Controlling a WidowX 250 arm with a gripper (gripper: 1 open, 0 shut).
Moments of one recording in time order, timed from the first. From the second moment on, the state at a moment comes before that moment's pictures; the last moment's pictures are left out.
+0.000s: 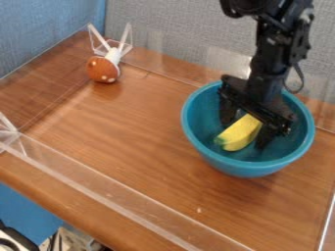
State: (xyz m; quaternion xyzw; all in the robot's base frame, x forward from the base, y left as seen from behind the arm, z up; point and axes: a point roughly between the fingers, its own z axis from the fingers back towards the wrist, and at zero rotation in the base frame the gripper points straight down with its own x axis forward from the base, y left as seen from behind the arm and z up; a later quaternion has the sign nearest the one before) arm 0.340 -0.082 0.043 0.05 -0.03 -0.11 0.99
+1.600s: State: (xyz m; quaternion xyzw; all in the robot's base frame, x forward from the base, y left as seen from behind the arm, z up) arm 0.310 0.011 0.119 0.06 -0.12 0.08 0.99
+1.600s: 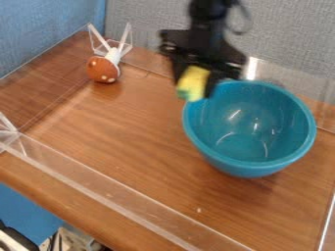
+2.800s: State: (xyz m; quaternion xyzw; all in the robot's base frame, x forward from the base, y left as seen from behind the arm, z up) arm 0.284 0.097 0.025 0.00 -0.06 0.23 0.97
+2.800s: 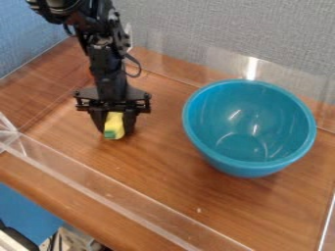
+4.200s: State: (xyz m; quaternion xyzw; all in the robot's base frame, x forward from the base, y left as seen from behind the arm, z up) arm 0.275 0.078 0.023 -0.04 0.00 0.33 0.94
